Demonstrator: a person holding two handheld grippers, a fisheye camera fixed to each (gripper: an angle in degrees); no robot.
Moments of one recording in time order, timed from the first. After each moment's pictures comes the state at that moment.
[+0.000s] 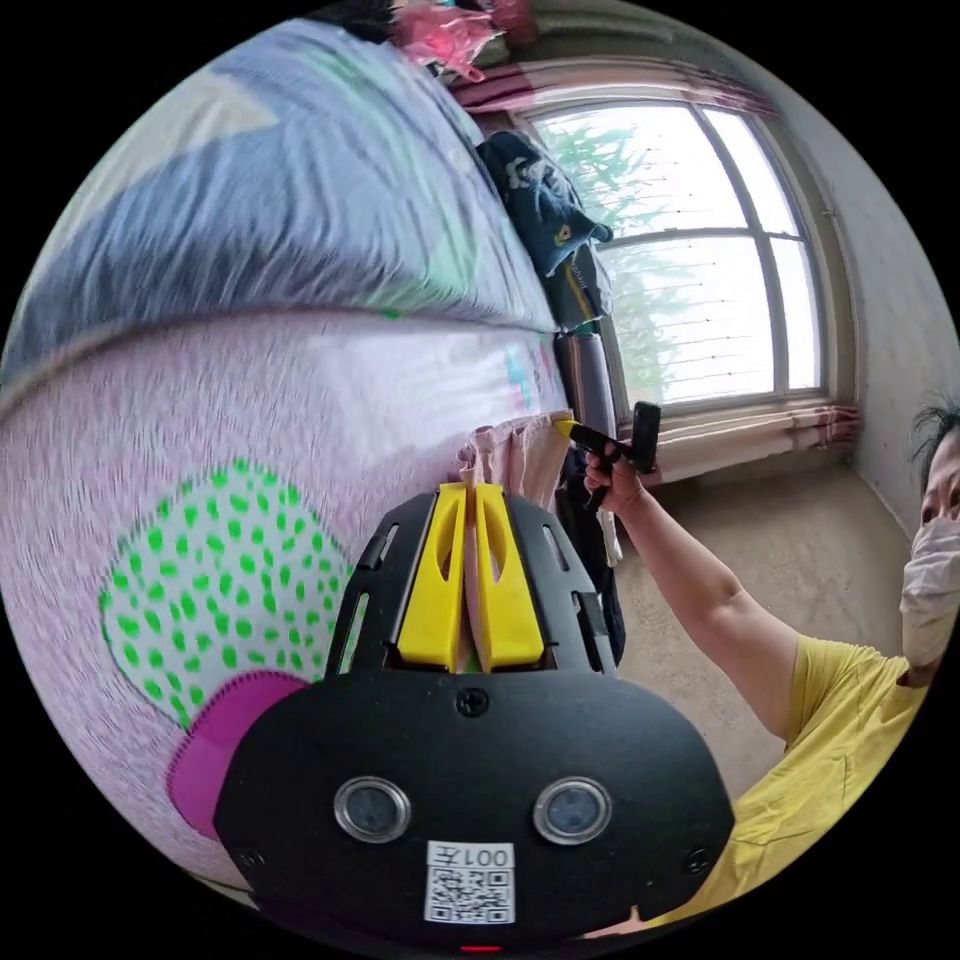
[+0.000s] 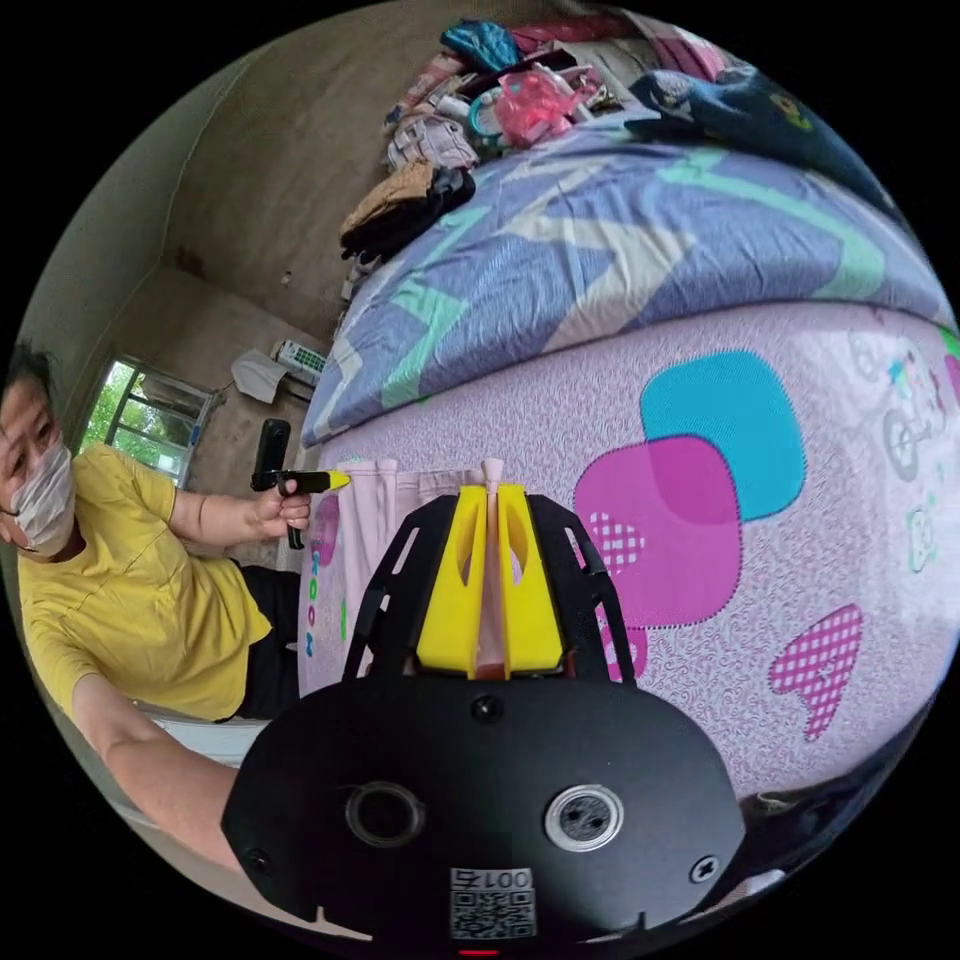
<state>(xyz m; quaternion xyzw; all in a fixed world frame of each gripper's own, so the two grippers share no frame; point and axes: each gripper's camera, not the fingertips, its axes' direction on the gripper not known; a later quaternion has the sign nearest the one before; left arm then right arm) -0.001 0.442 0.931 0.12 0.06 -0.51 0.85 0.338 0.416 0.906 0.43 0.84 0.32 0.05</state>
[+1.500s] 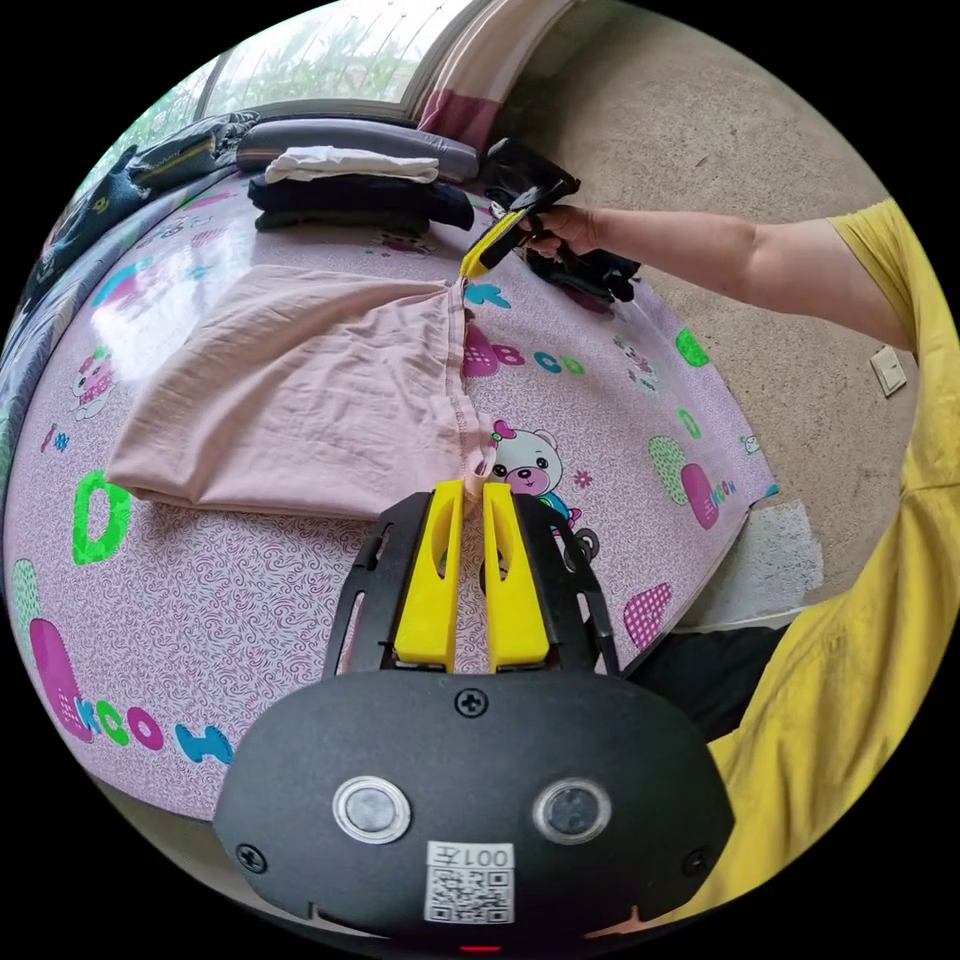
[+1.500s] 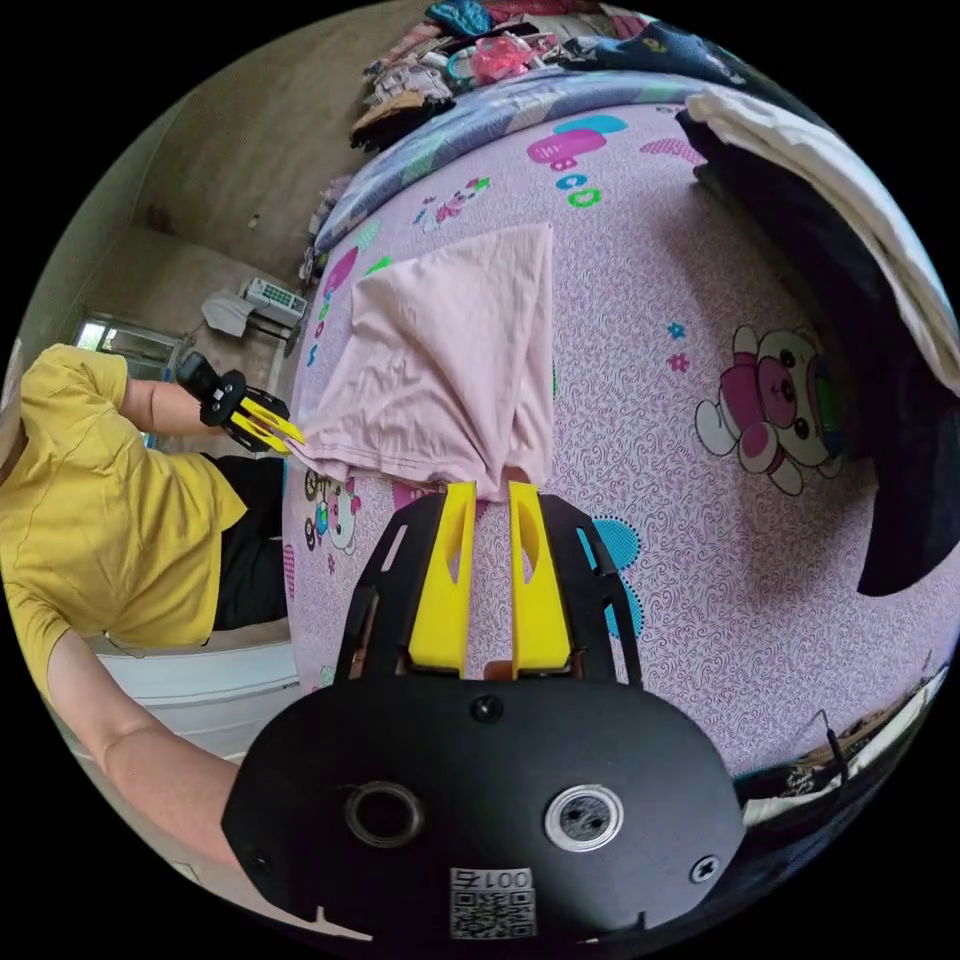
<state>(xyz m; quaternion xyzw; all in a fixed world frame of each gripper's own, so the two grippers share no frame) 0.497 0.434 1.141 -0.18 0.04 -0.05 0.98 0.693 0.457 1.253 0.44 0.80 0.41 0.02</state>
